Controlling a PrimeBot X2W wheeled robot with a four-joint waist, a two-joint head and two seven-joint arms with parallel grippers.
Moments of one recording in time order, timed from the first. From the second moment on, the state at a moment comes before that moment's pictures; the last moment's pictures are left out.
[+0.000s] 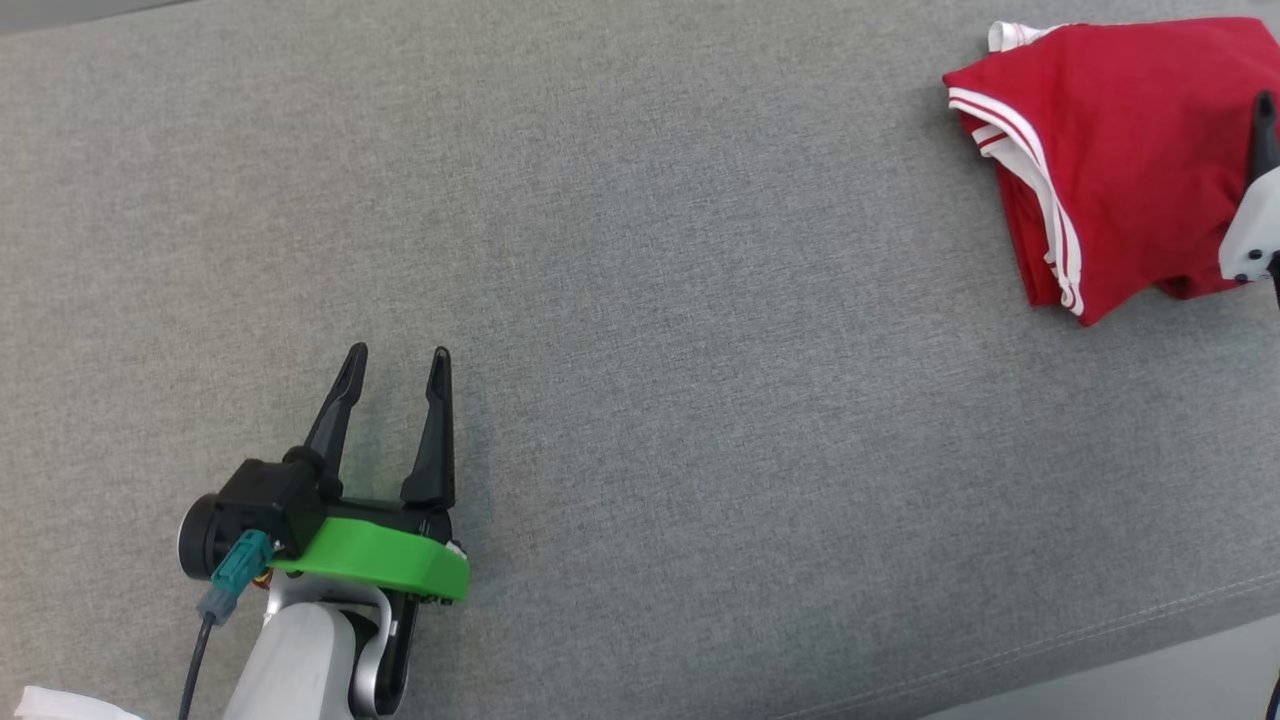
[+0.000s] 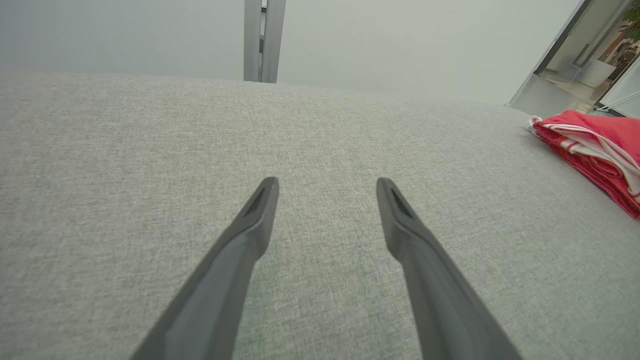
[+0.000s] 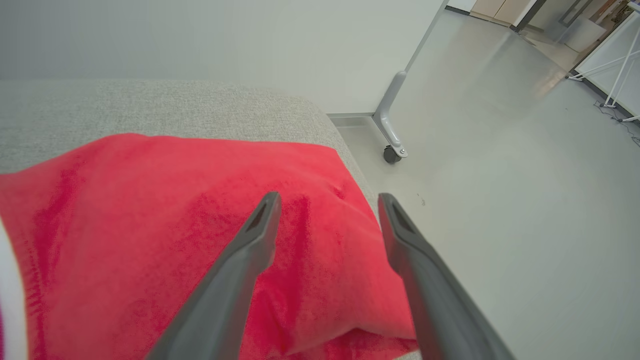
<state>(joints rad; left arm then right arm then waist) -0.22 0.09 -0.20 0.22 -0.31 -0.13 -0.26 -0.93 -0.33 -0.27 0.95 -0.10 0.13 -0.09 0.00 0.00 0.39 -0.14</state>
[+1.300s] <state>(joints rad) 0.05 0.05 -0.06 0.24 -0.37 -0.12 -0.26 -0.18 -0.05 -0.04 0.38 0.09 0.13 -0.26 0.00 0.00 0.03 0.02</state>
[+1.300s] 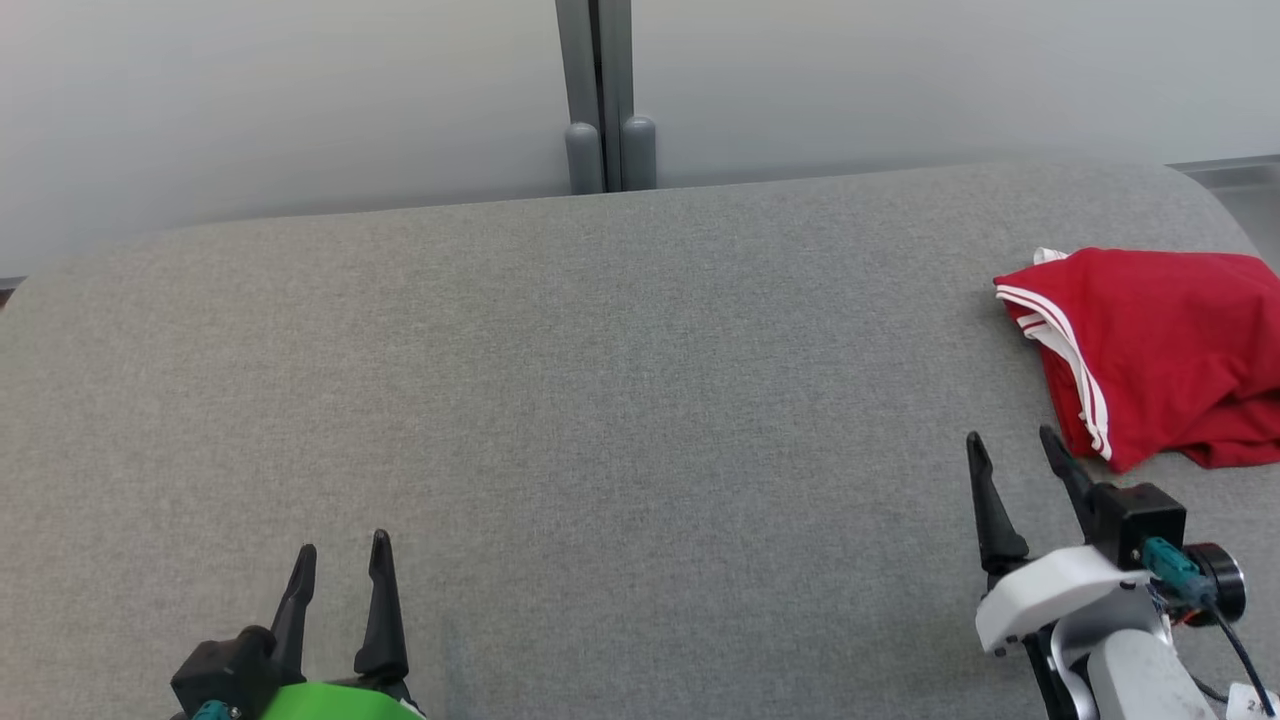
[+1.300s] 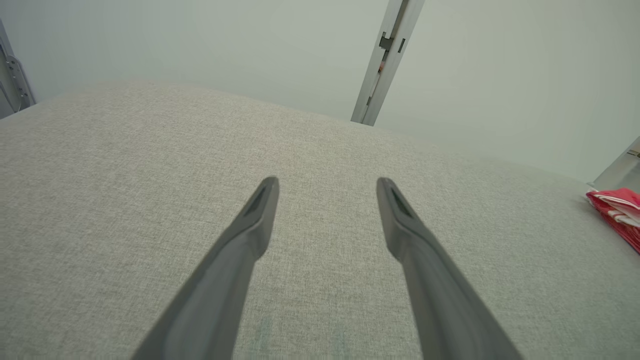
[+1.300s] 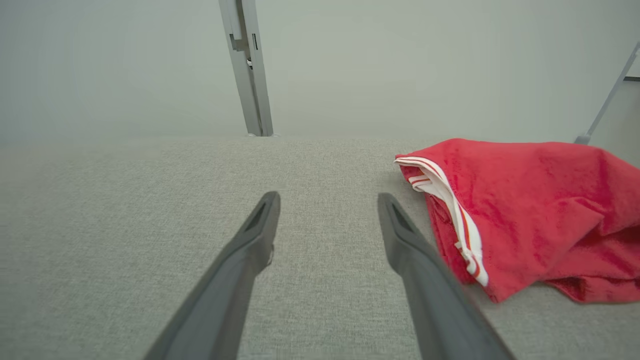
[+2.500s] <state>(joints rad) 0.07 0.05 -0.08 0.26 -0.47 -0.11 -0.24 -0.08 -0.04 -0.03 0.37 0.26 0.13 -0.22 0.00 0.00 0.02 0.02</state>
